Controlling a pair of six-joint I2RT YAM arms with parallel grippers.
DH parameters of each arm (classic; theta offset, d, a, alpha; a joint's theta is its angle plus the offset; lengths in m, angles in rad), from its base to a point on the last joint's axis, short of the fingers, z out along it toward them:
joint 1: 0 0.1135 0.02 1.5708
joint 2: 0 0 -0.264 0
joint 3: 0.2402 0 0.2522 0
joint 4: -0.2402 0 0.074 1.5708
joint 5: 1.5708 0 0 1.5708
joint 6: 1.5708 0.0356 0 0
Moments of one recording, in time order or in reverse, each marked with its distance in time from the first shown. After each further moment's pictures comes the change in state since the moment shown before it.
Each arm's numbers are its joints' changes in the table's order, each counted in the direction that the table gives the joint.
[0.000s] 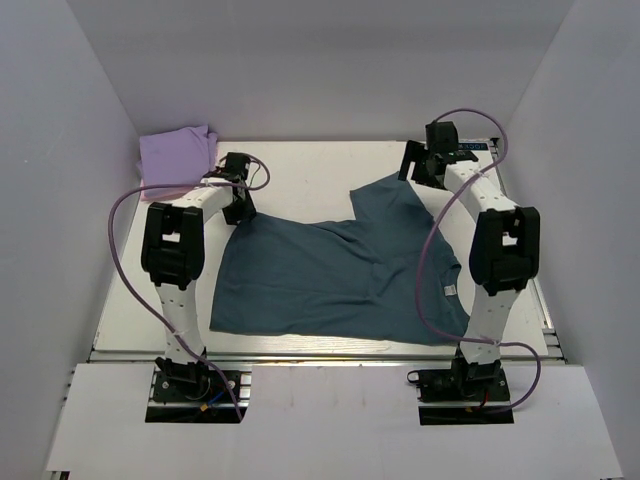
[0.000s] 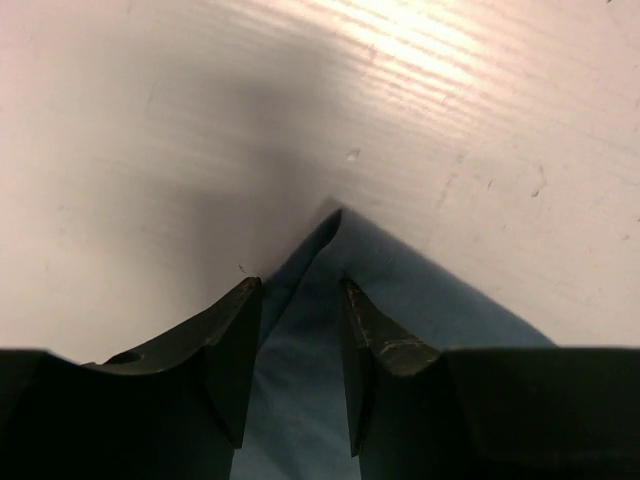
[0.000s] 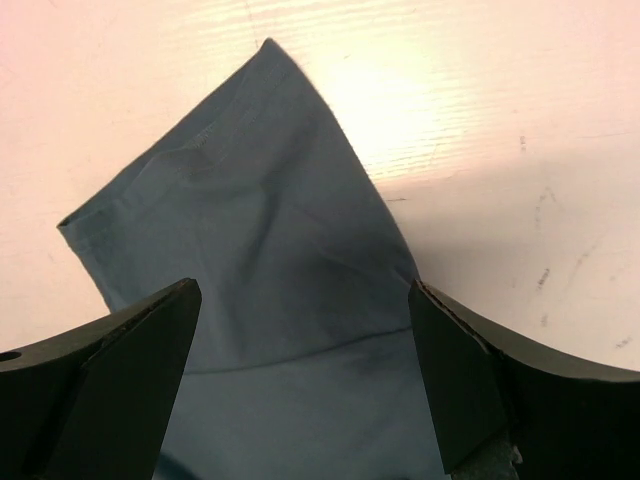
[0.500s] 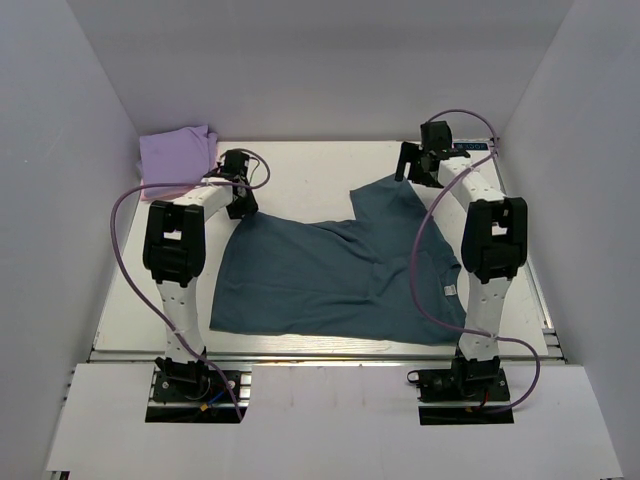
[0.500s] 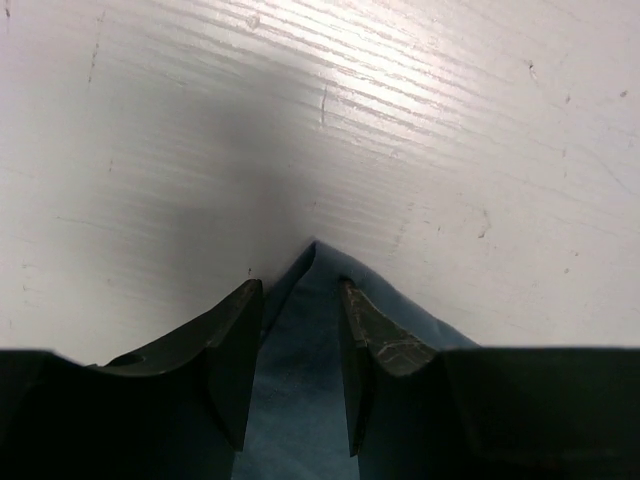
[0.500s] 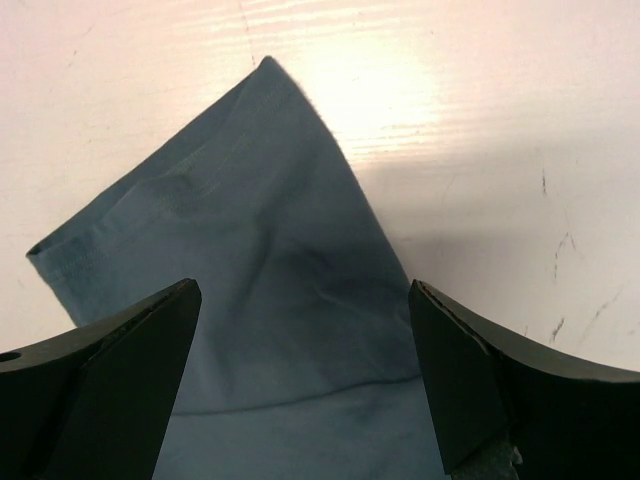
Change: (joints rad) left arm 0.010 -0.034 0.017 0.100 0.047 0.000; right arm -0.005 -0.134 0.098 -0.010 -0.023 -0.038
